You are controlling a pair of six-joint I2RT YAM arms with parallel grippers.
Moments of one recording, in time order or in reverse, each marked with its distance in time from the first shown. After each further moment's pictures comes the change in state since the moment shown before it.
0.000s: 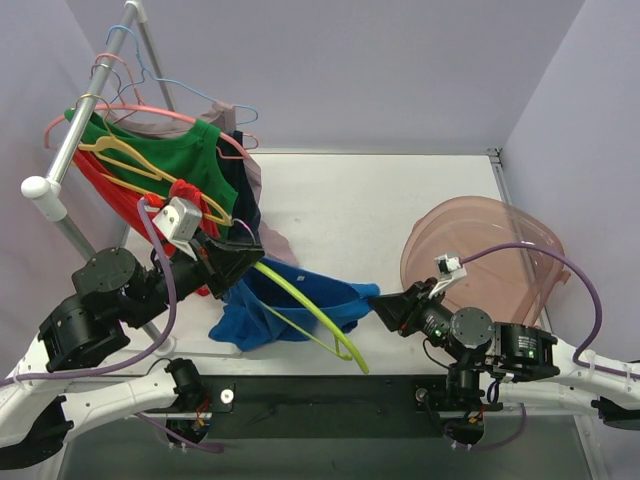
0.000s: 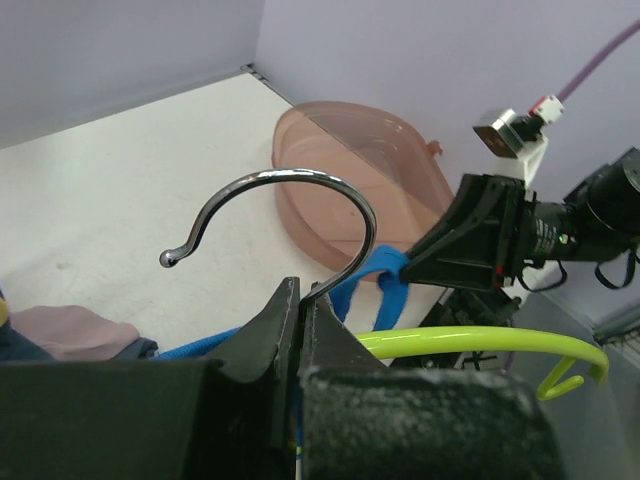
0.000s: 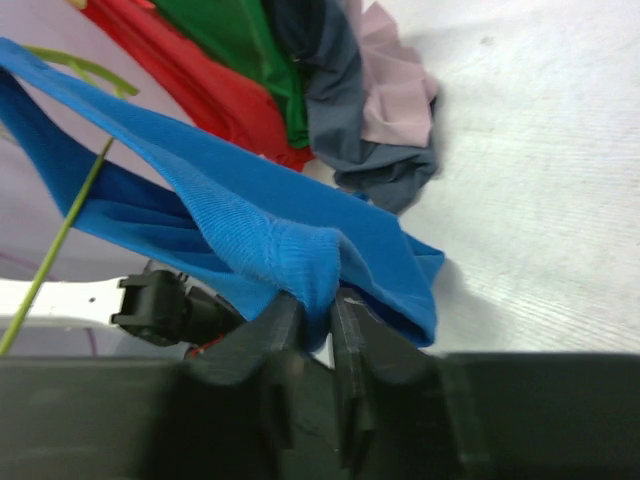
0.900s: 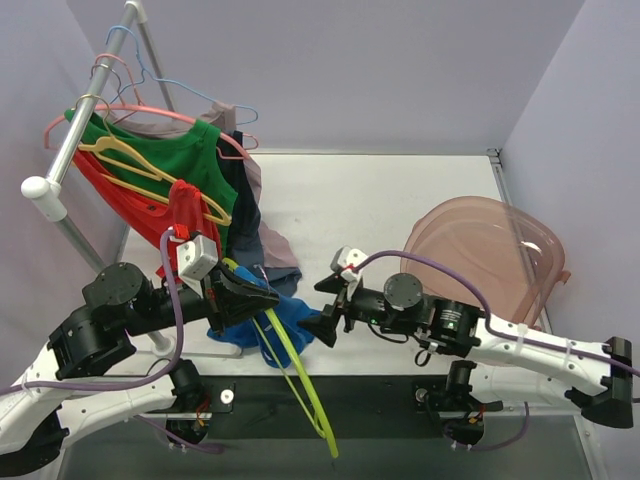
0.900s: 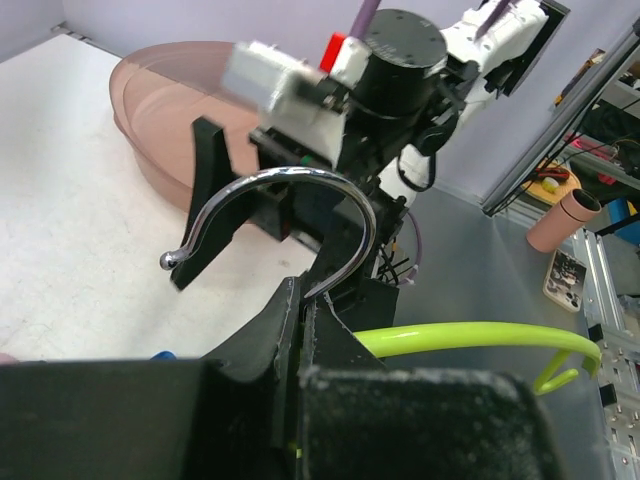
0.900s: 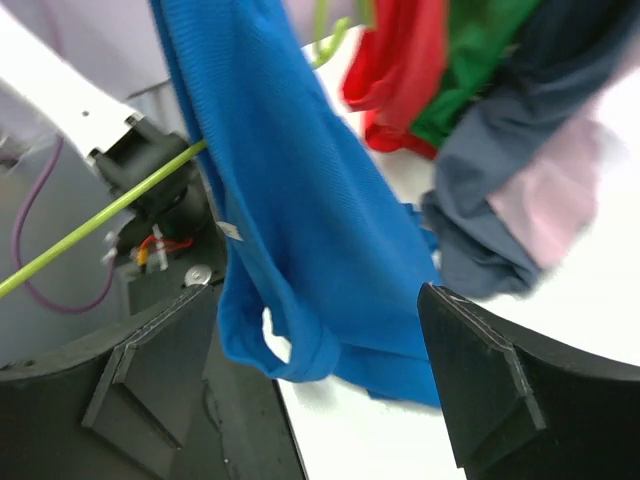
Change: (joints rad) left arm 0.001 -0.101 -0.166 0.062 0.417 0.023; right arm -0.144 0.406 0.058 0.426 -0.620 -0.652
